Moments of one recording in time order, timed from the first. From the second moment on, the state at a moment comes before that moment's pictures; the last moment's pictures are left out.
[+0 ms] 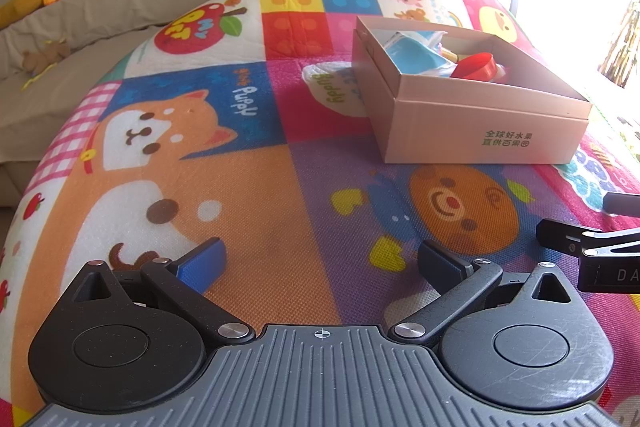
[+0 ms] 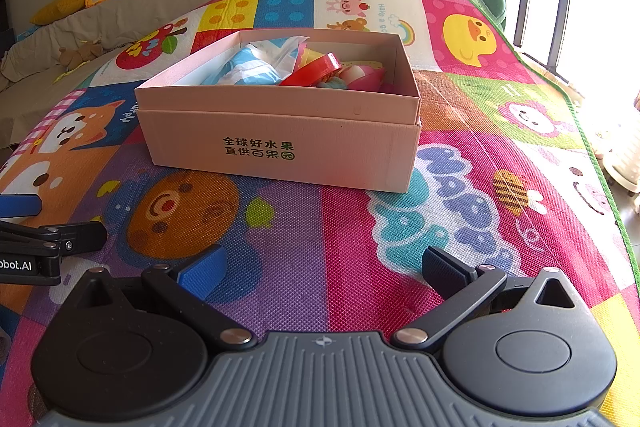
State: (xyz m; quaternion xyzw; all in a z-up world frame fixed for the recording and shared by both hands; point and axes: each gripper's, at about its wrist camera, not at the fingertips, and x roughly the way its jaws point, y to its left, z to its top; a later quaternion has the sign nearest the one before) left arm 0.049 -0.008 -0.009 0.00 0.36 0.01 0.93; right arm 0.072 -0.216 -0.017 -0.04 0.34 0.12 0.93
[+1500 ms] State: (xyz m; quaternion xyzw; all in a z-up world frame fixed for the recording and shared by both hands) left arm 0.049 -0.009 -0.008 -0.01 0.36 0.01 0.93; right arm 0.072 -0.216 -0.017 -0.04 0.34 0.12 0.93
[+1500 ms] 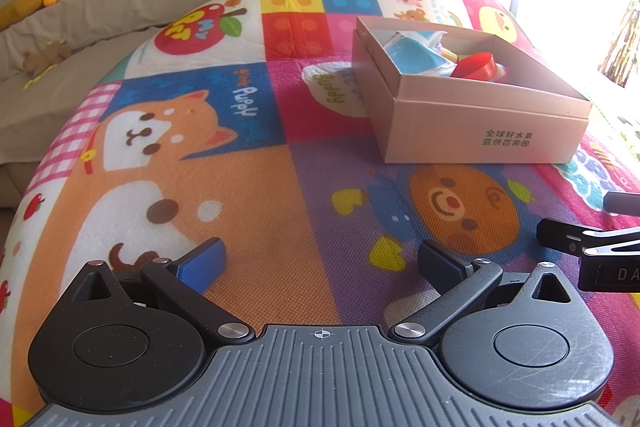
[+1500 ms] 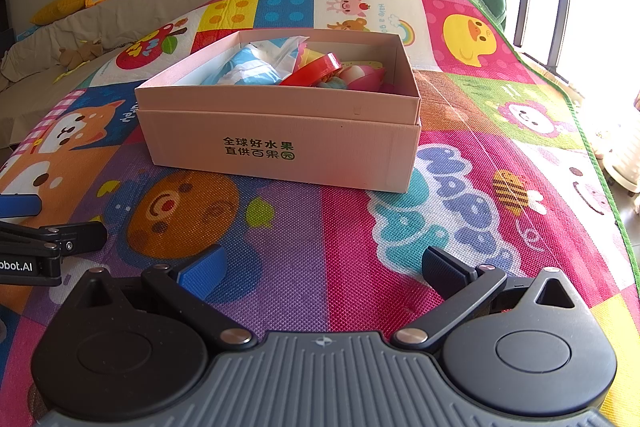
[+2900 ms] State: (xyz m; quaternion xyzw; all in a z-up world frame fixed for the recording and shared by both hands) left arm 0.050 -0.007 -0.009 0.00 0.36 0.01 0.93; right arm 0.072 -0.216 -0.018 -0.04 0.34 0.12 0.93
